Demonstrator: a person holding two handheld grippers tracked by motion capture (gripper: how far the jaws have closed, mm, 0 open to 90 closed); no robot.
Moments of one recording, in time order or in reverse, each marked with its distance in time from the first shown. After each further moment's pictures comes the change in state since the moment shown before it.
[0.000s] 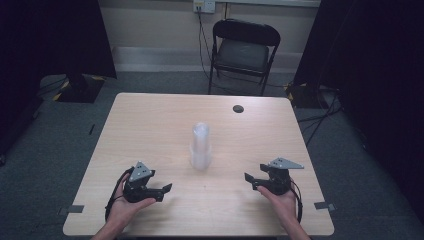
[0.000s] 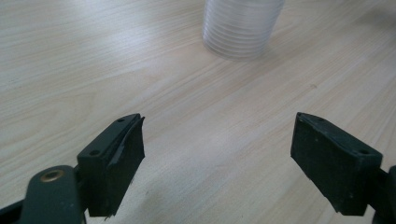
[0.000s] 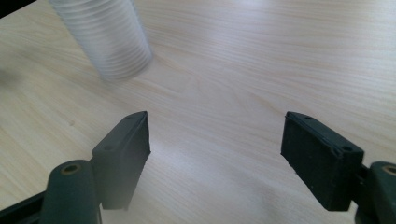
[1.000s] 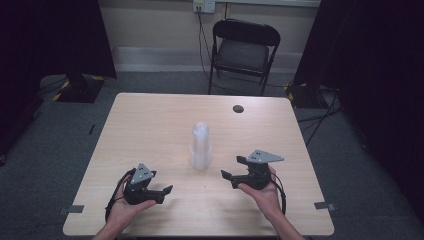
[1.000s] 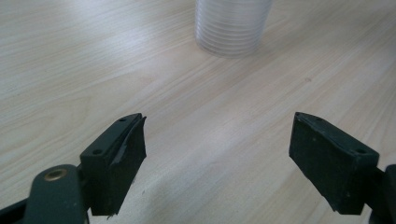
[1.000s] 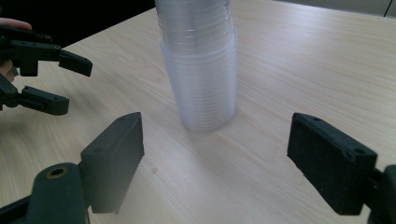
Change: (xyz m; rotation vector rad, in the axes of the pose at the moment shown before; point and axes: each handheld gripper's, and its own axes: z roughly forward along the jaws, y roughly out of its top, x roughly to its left) left arm -0.005 0.000 -0.003 0.005 -0.003 0.055; right arm 0.052 0.041 0.021 -0.059 0.185 -0.130
